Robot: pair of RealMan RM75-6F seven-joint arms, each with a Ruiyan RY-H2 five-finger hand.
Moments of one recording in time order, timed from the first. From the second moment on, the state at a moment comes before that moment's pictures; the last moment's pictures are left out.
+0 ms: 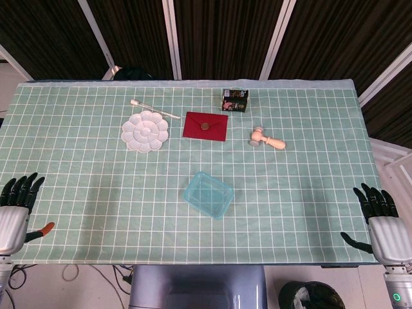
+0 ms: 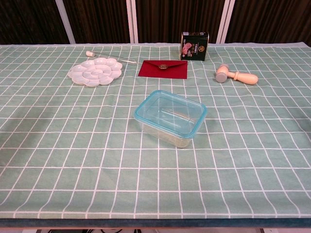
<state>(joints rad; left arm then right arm) -0.23 -1.15 0.17 -1.63 1.45 1.66 0.13 0.07 -1.11 0.02 -1.61 -1.54 1.54 -0.06</state>
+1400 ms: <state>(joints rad) -0.97 -1.41 -0.25 -1.92 0.58 0.99 0.85 0.09 -1.14 0.08 -1.63 -1.41 1.44 -0.05</state>
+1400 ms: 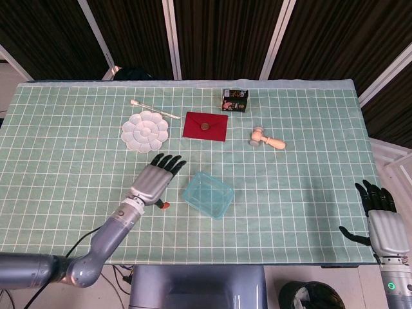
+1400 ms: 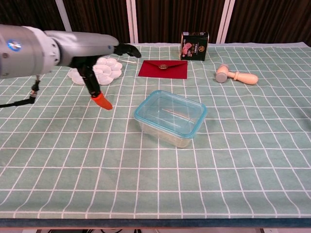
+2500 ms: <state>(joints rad) -1.39 -1.63 -0.19 -1.58 0.17 0.80 0.96 0.10 -1.14 0.10 -1.64 -1.36 1.41 -0.04</state>
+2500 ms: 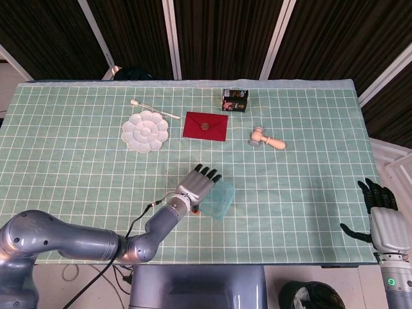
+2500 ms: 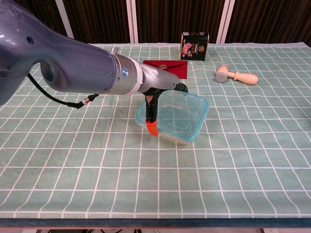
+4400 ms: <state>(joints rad) -1.38 -1.54 -0.10 -1.57 0.46 0.64 0.58 0.21 -1.31 0.10 -1.84 -1.46 1.34 -0.26</state>
